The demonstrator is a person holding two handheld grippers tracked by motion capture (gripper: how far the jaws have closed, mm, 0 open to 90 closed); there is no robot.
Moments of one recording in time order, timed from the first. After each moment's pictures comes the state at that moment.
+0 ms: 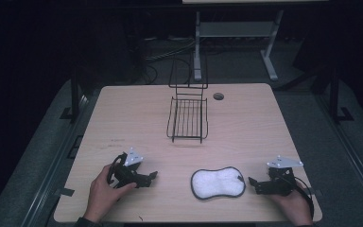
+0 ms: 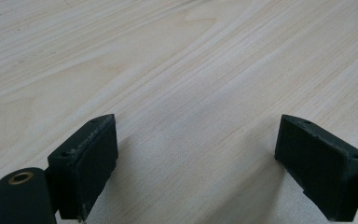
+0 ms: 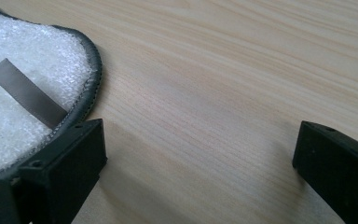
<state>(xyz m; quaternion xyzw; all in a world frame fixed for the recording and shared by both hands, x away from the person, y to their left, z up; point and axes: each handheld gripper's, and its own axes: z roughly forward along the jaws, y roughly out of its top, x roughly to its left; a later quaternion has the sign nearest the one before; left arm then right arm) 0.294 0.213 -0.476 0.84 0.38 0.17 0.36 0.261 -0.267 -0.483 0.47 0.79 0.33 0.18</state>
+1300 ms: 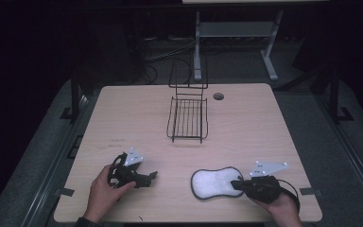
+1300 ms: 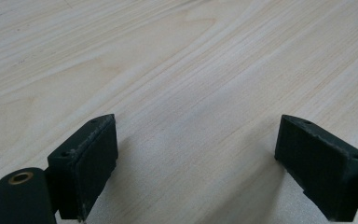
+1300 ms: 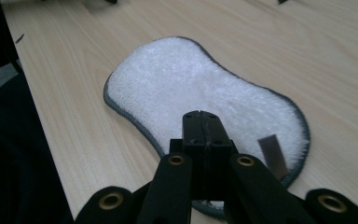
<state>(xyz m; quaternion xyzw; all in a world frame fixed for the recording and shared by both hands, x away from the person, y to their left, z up) 0.294 0.213 -0.476 0.84 0.38 0.17 0.36 0.237 -0.210 -0.447 0.33 0.85 0.41 0.05</state>
